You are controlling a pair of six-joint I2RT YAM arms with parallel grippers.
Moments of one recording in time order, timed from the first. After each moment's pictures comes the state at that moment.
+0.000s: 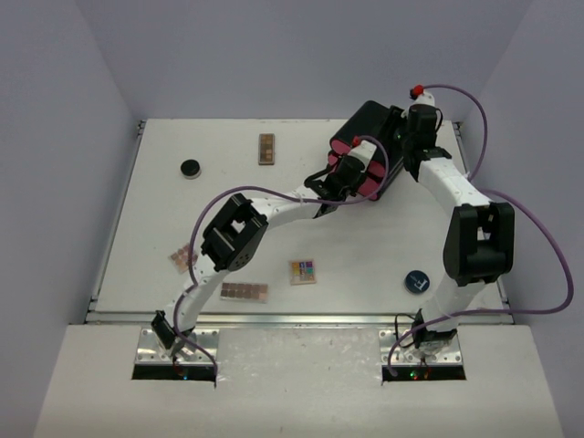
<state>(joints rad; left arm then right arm) -0.81 2.37 1.89 0.02 -0.40 -0.08 0.06 1.77 1.32 0.06 -0.04 0.37</state>
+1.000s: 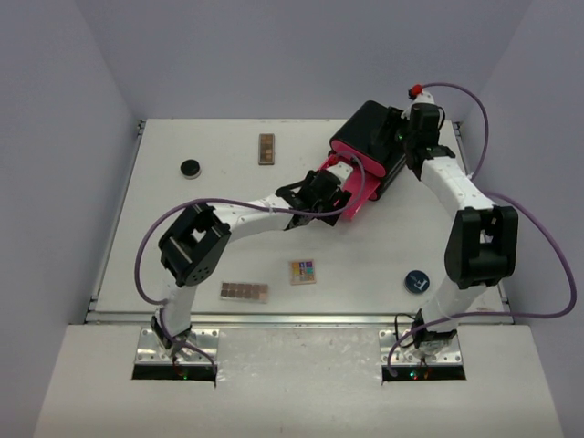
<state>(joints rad) -0.82 2.00 1.43 -0.16 -0.30 -0.12 0.05 1.75 1.34 -0.02 -0.08 0.33</state>
